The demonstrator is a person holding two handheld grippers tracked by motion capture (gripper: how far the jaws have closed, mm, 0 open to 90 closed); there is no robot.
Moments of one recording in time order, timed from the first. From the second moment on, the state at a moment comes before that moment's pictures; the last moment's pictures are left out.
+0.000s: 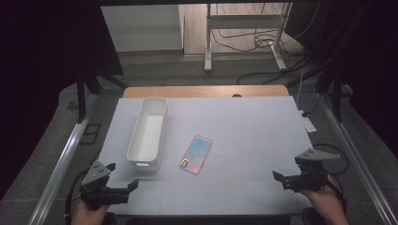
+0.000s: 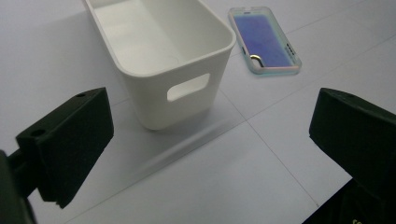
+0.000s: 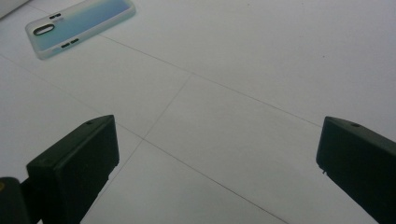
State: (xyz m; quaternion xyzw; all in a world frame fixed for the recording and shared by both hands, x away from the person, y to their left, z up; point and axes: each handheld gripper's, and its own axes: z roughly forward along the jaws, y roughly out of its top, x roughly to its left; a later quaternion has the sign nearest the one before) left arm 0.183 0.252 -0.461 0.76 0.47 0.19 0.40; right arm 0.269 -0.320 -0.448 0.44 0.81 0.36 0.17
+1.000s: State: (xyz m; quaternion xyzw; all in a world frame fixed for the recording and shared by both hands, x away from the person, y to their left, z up) left arm 0.182 0.252 -0.461 0.76 0.47 0.19 0.40; right arm 0.279 -0.303 -0.448 0.40 0.83 0.36 0.15
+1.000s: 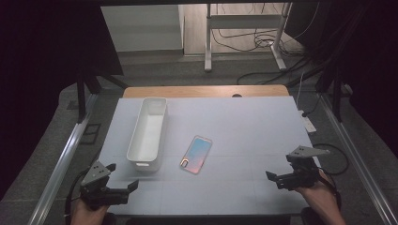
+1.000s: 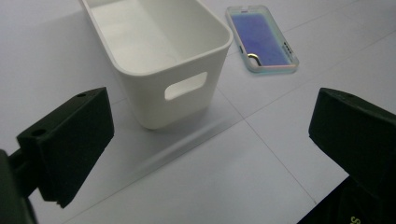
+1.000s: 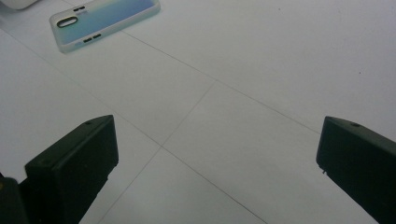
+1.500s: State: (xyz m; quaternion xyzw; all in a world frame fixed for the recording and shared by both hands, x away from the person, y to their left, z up) left arm 0.182 0.252 -0.462 0.76 0.47 0.19 0.40; right arm 0.289 -0.285 -0.448 0.38 0.84 0.37 0.14
